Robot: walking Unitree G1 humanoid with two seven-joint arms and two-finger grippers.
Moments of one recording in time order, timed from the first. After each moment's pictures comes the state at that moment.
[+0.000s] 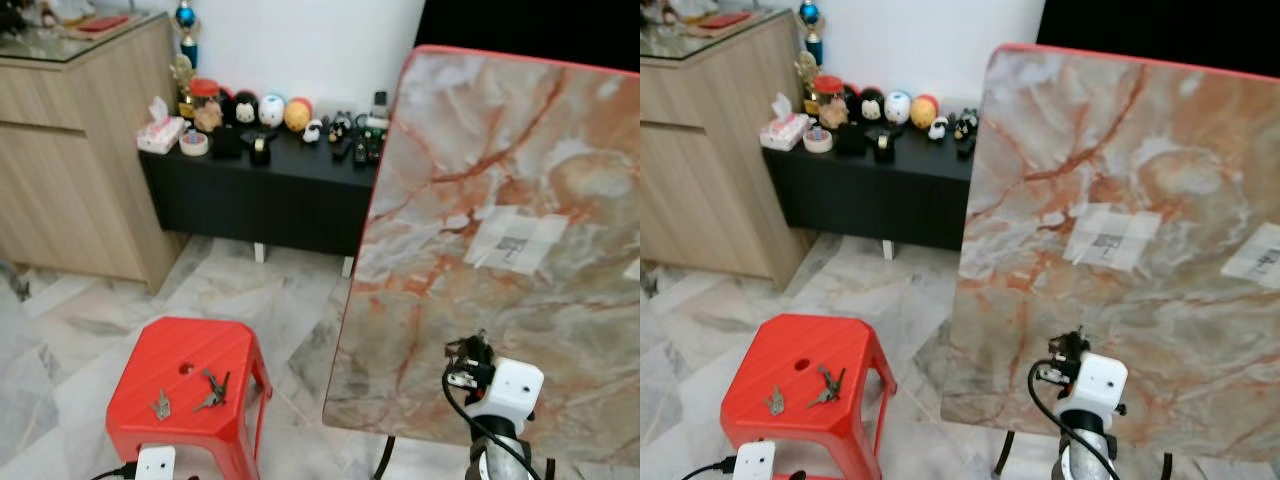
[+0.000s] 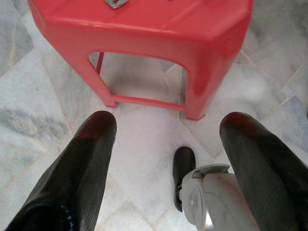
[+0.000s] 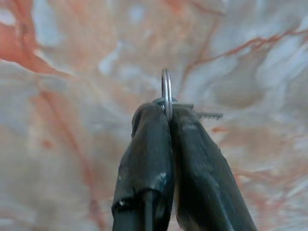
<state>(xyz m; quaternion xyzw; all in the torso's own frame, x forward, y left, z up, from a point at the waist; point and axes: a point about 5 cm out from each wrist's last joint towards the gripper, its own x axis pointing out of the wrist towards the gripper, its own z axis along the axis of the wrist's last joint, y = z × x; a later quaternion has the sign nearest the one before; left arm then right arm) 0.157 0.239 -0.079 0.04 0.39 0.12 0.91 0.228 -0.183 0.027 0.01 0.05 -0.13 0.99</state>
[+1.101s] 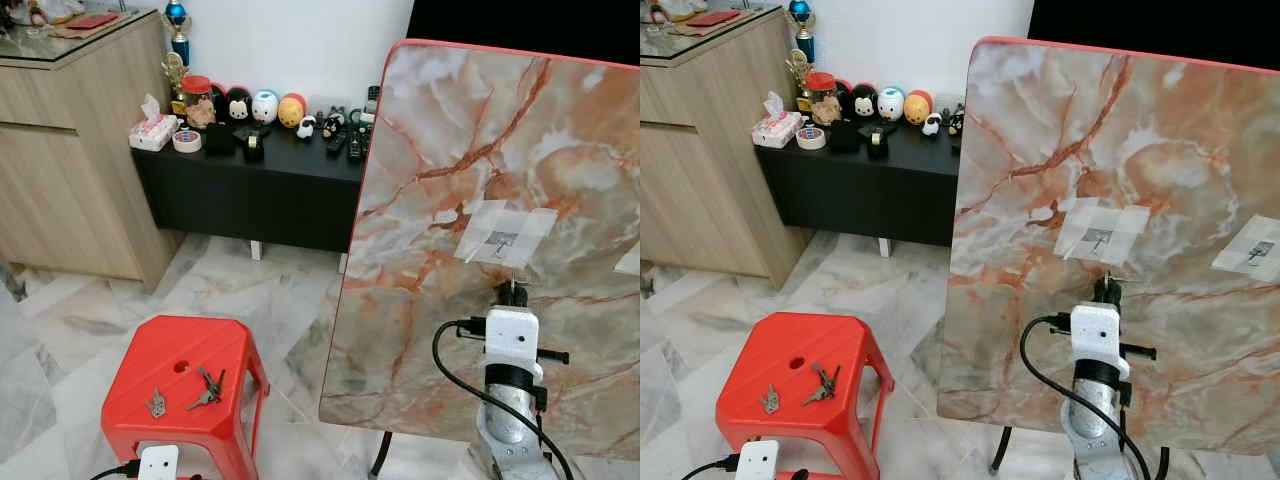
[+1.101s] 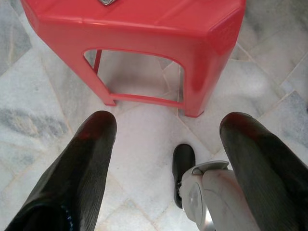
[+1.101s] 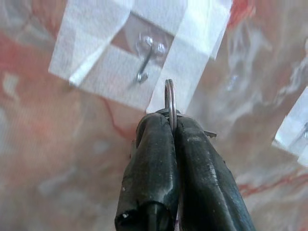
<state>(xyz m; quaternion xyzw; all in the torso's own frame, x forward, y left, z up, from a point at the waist) 0.159 0.237 -0.079 0.04 0.39 0.11 0.91 0.268 -0.194 0.080 -0.20 -0.07 -0.20 0.96</state>
